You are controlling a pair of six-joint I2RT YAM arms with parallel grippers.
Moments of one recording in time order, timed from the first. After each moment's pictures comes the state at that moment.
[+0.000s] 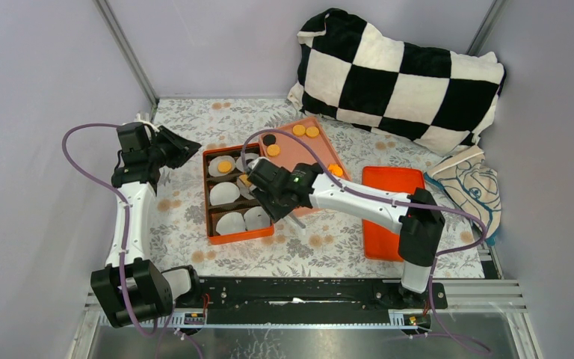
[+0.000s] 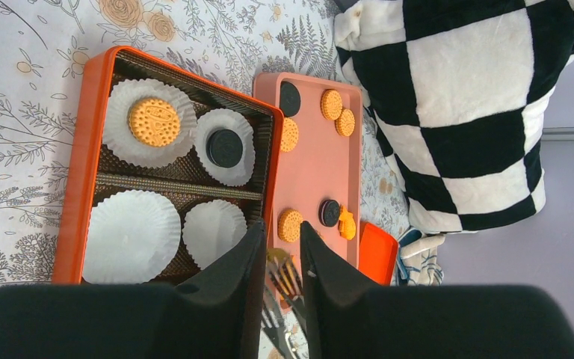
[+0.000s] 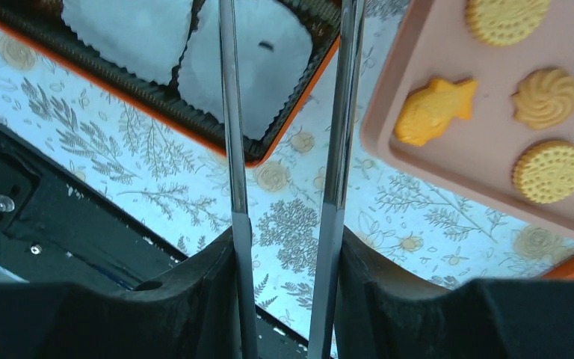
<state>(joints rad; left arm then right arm) 0.26 1.17 1.02 -0.40 0.50 -0.75 1.09 1.82 1.63 -0.89 0.17 0.32</state>
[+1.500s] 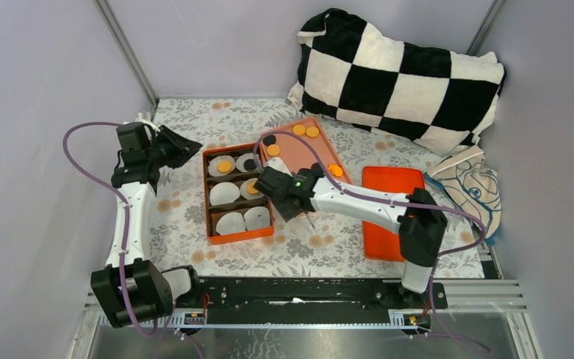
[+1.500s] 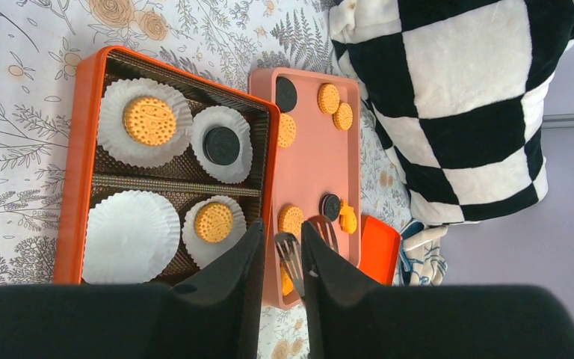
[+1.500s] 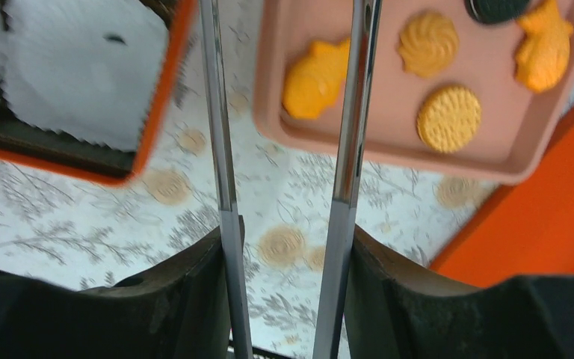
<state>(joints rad) 0.26 1.17 1.02 -0.39 0.52 -0.73 1.10 1.85 1.56 -0.90 0.41 0.37</state>
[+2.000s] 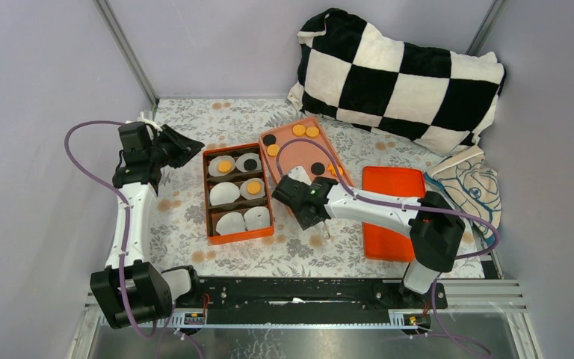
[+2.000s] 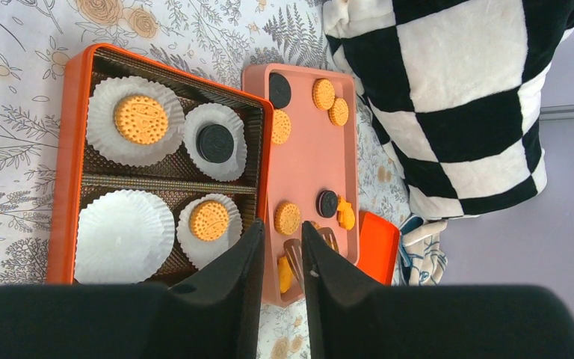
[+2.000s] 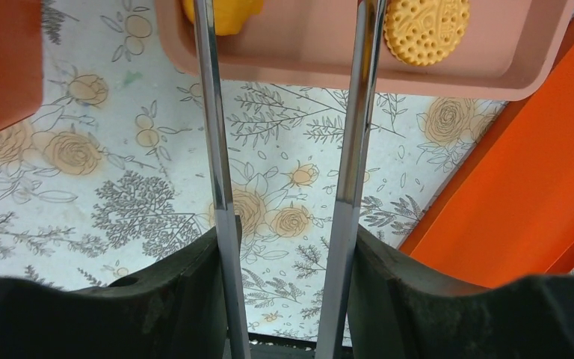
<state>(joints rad) 0.24 1.16 1.02 -0.39 0.52 -0.73 1.07 1.70 1.29 -0.91 0.43 0.48</state>
